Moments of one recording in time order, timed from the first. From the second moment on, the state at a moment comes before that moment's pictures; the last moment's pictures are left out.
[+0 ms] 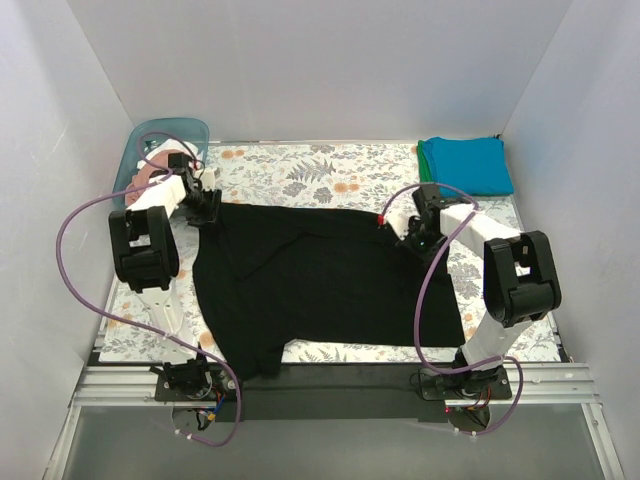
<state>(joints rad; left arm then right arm) 0.11 2.05 1.53 -0.74 0.25 0.20 0.28 1.71 1.08 -0.75 -0.21 -0.71</state>
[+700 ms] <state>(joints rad) 0.01 1.74 1.28 -0.86 0.43 0.29 0.11 1.99 1.43 -0.83 -0.13 -0.71</state>
